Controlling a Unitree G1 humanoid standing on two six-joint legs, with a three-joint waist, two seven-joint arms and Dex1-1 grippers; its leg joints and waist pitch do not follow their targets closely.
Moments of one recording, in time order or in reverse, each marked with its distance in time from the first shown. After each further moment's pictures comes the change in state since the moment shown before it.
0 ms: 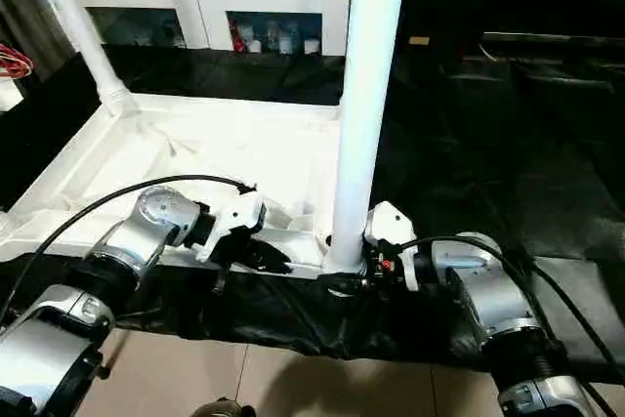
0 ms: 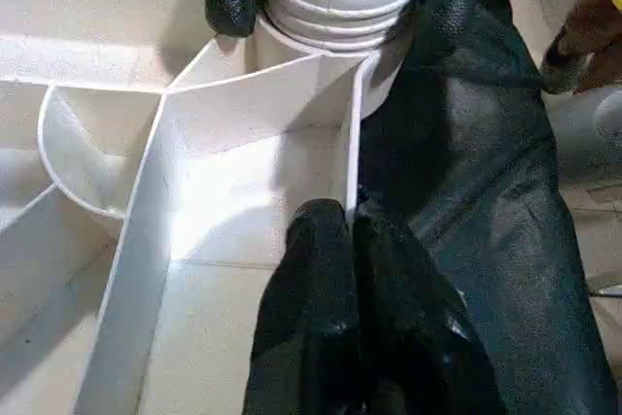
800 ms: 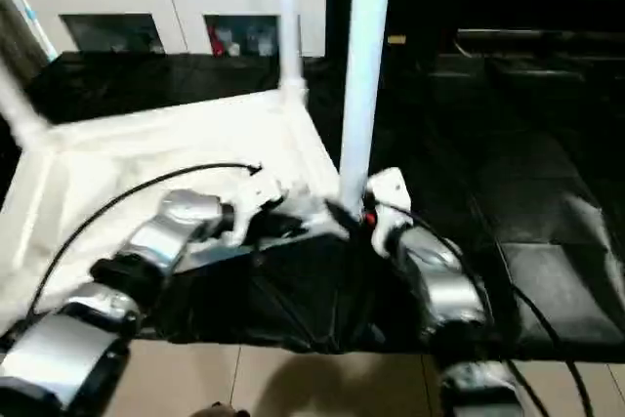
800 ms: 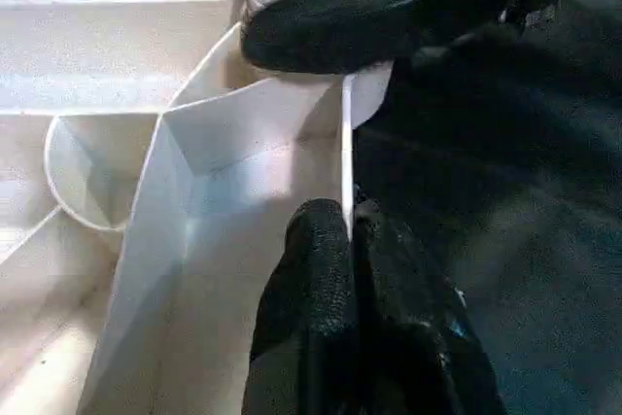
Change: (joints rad) left arm -0.033 -0.163 0.084 0.051 0.035 0.146 0.502; right arm -0.106 0.314 -0.209 0.244 -0.093 -0.037 -0.814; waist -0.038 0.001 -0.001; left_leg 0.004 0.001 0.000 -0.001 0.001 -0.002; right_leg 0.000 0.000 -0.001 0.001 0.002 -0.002
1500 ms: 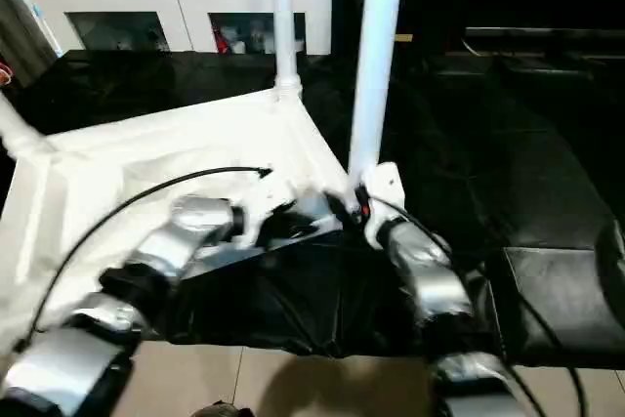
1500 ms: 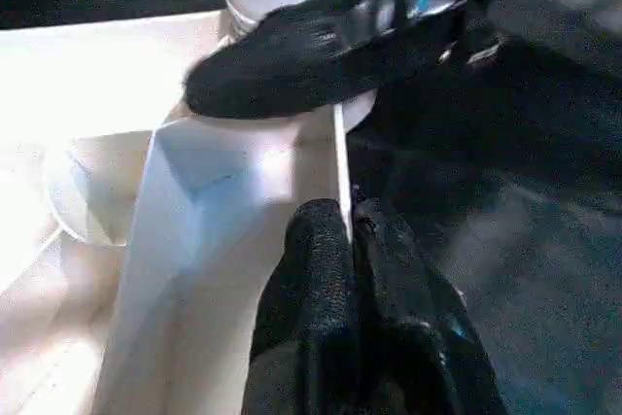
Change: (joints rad) left arm 0.056 0.053 -0.041 -0.076 -0.011 -0.079 -0.123; right arm 0.016 -0.052 0.054 -0.004 -0.014 -0.063 0.157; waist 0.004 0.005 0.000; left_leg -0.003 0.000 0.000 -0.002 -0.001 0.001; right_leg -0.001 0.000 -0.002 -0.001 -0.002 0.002
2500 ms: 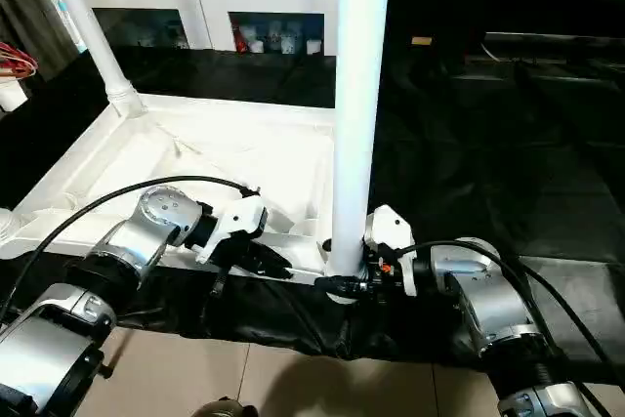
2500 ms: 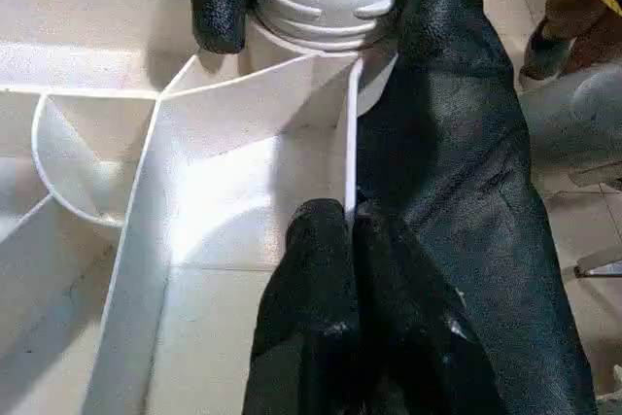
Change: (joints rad) left arm -0.025 0.105 -0.058 0.033 -0.024 -0.105 -0.410; right arm 0.122 -0.258 0.156 -0.265 0.130 0.100 0.655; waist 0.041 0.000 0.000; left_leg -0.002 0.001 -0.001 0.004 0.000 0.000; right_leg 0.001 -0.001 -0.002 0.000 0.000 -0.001
